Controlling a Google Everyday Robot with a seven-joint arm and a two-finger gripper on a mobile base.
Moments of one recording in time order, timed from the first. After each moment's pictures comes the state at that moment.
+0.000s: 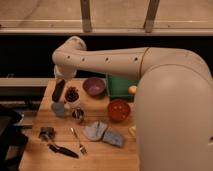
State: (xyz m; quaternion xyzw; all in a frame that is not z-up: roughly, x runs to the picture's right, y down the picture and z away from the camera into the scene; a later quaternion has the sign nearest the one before) arm -0.206 -0.055 0.738 -0.23 -0.04 0.64 0.73
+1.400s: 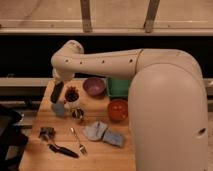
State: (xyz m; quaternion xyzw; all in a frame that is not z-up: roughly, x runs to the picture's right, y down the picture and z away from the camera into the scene) arm -0.214 -0.047 0.752 -0.24 -0.05 0.65 0.72
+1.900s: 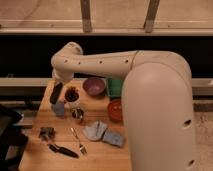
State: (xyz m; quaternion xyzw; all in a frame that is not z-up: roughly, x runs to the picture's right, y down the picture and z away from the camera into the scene) arm -0.228 -0.042 0.769 -0.25 -0.04 0.64 0.73
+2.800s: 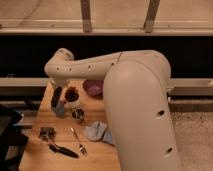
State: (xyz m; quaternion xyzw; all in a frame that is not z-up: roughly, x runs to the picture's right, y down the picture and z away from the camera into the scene) arm -0.235 -0.024 0.803 -0.21 -0.01 0.64 0.74
